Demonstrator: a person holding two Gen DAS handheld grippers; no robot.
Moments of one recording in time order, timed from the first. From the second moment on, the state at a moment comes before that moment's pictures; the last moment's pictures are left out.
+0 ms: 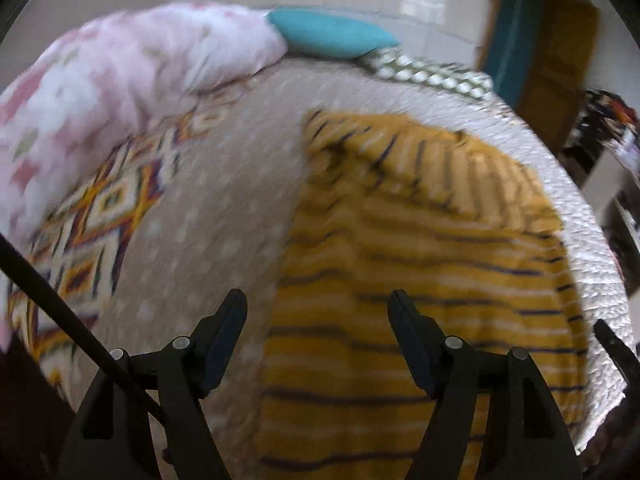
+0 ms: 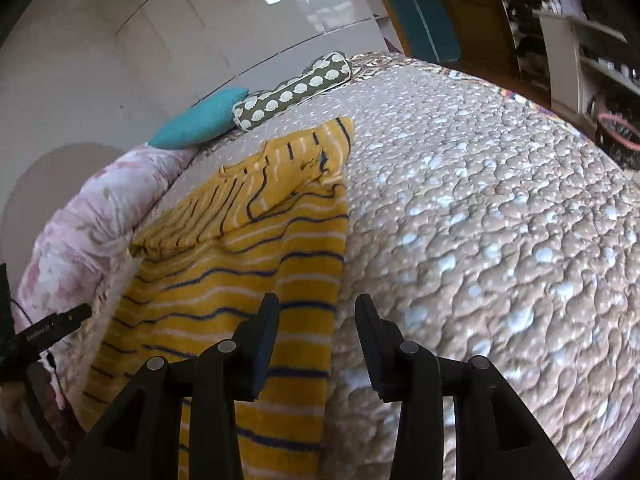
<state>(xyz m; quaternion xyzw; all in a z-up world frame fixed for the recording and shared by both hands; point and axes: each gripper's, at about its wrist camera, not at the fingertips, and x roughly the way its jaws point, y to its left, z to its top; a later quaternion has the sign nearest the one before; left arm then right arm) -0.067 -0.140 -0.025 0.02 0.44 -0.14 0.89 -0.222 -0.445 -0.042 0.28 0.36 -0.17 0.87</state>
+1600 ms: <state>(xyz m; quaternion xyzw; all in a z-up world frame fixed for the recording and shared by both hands) -0.116 -0.236 -0.078 0.11 0.46 -0.05 0.88 -0.285 -0.421 -0.077 0.10 0.31 -0.25 0.91</state>
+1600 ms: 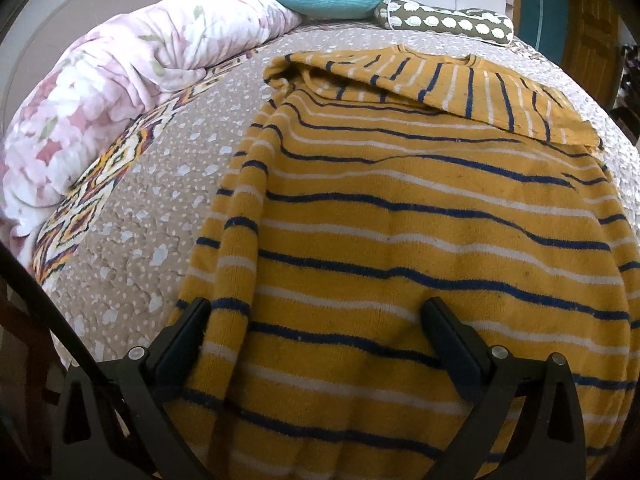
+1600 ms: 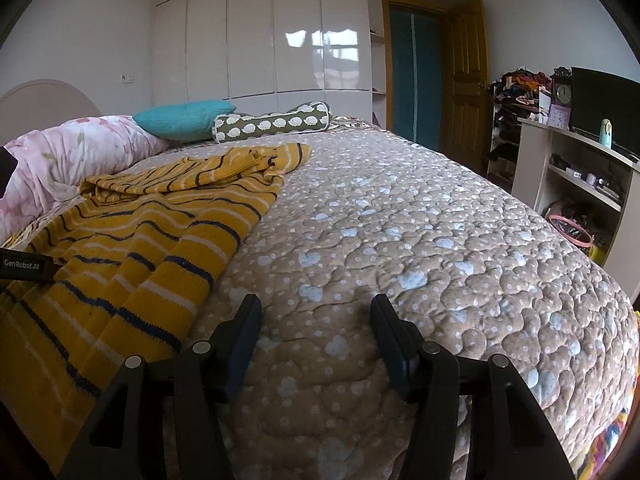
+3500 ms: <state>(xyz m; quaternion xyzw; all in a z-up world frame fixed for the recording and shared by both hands) -0.118 -0.235 -0.079 0.10 0.45 -0.05 0.89 -0.281 -0.418 -0.081 0.08 0.30 -0.26 0.91</state>
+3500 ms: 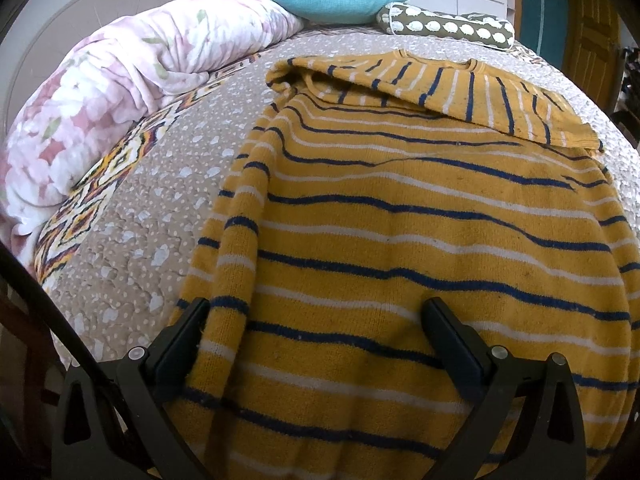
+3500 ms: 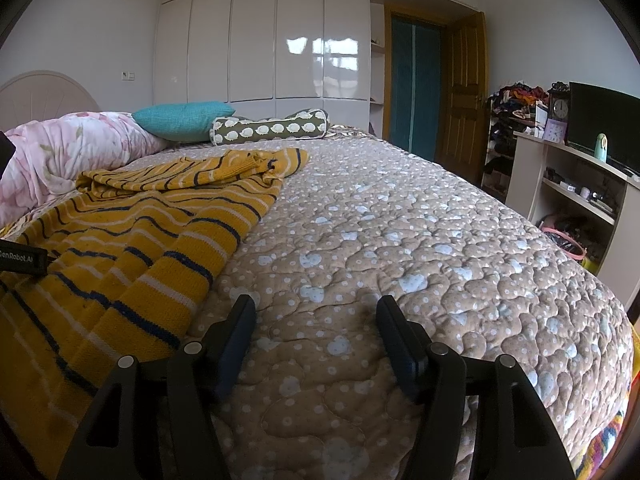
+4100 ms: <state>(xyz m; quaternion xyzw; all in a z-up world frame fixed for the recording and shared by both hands) -0.124 -0.259 -0.042 0.14 0.46 -0.04 0.88 -0.289 -0.421 -0.075 0.10 0.30 -0.23 0.92</state>
